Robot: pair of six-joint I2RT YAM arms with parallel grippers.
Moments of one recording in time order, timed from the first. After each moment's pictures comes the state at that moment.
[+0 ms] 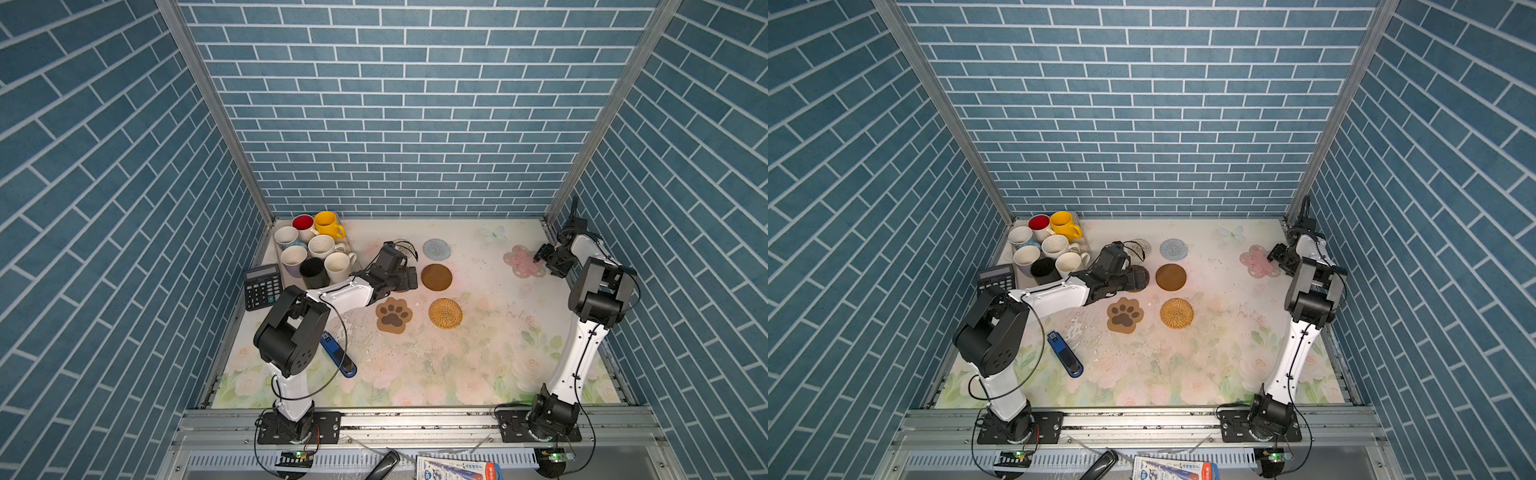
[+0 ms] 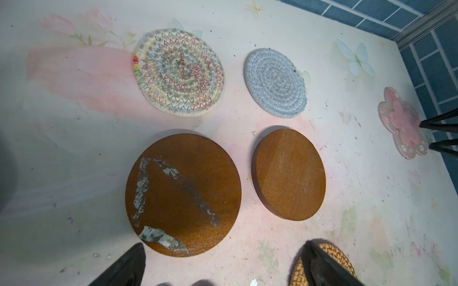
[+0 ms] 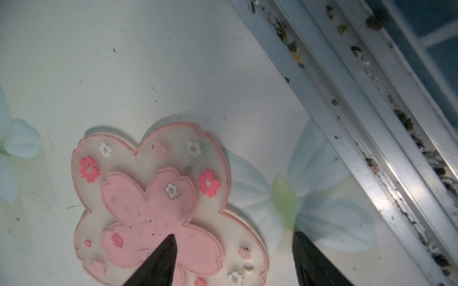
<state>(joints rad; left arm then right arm) -0.59 1.83 1.14 -0.08 -0.02 -0.56 -0.29 2.31 1.89 -0.80 -0.15 0.33</state>
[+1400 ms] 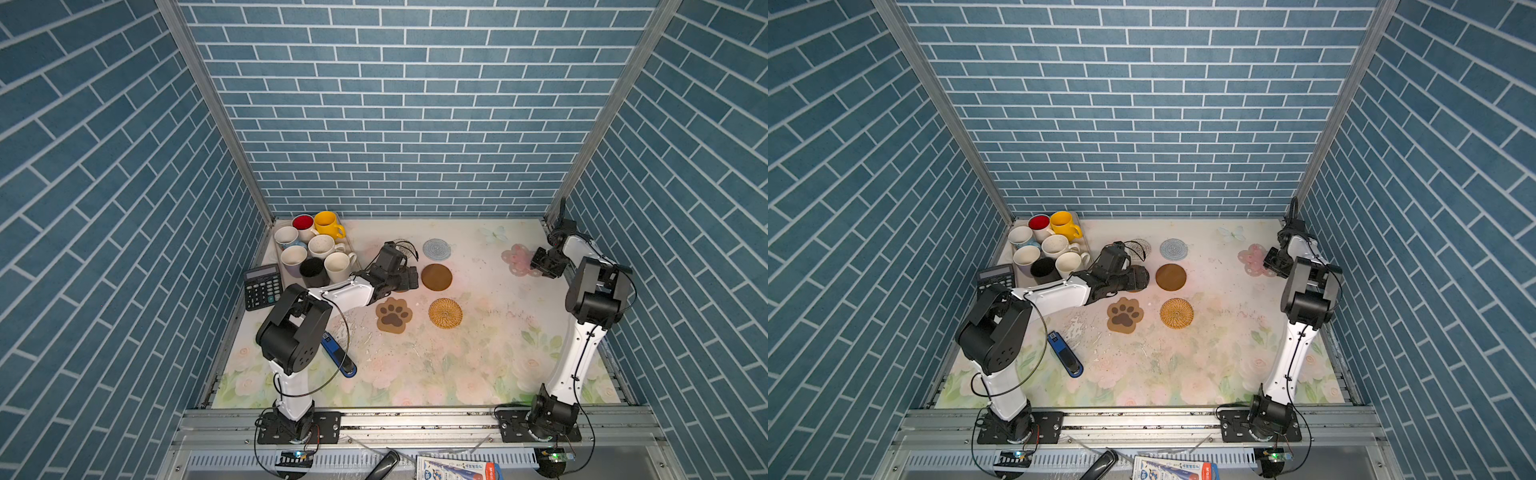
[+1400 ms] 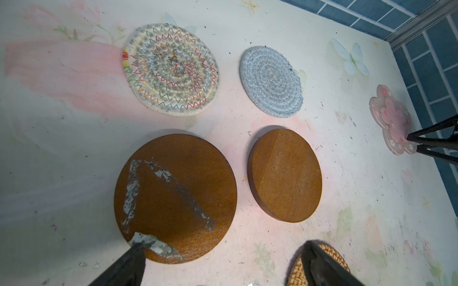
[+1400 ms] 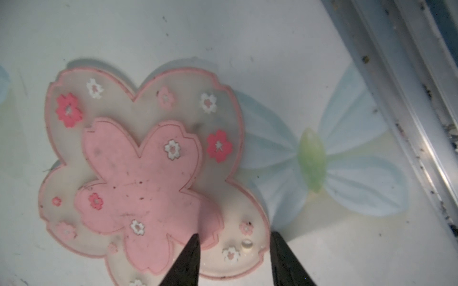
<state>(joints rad) -0.59 1.84 1.14 -0.06 0.00 -0.57 -0.23 2.26 1.80 -0.80 -0.07 0.30</state>
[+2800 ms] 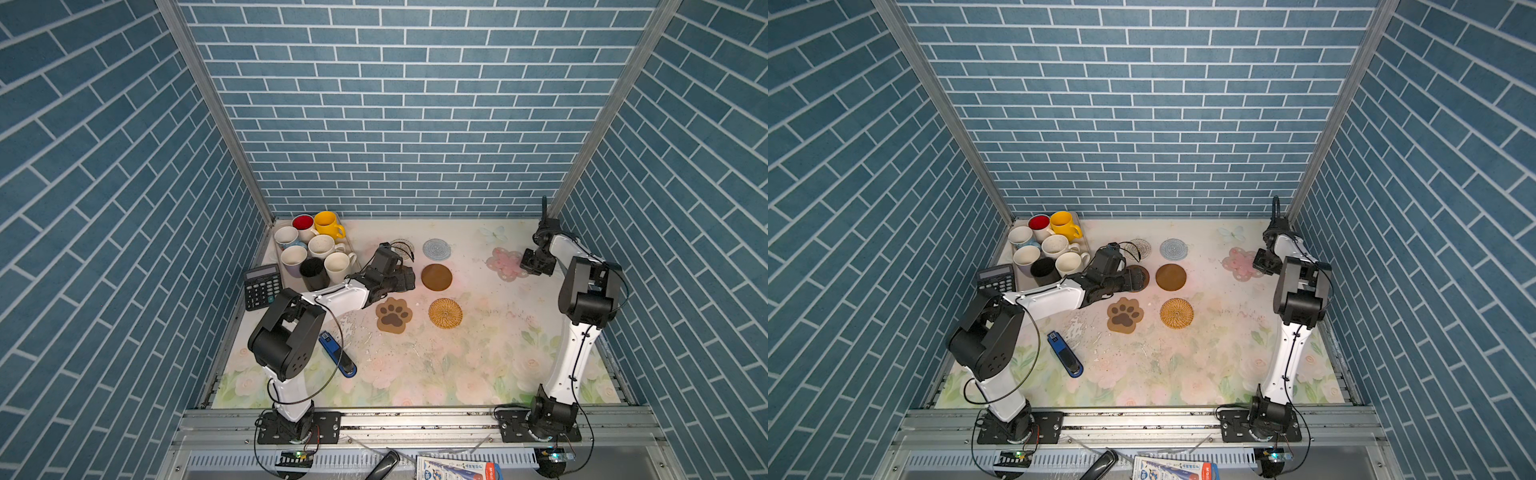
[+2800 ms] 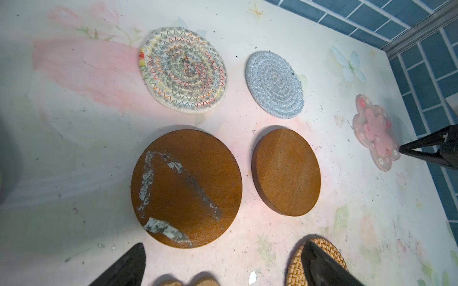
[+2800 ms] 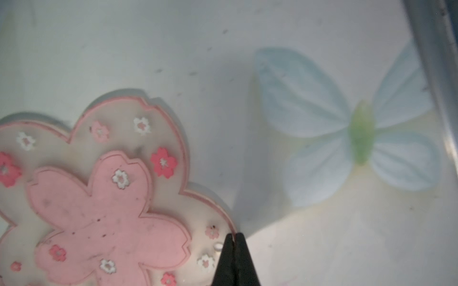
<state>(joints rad) -0.58 1.77 1.08 -0.04 0.00 -0.59 -0.11 2.21 1.71 -0.79 0.02 0.26</state>
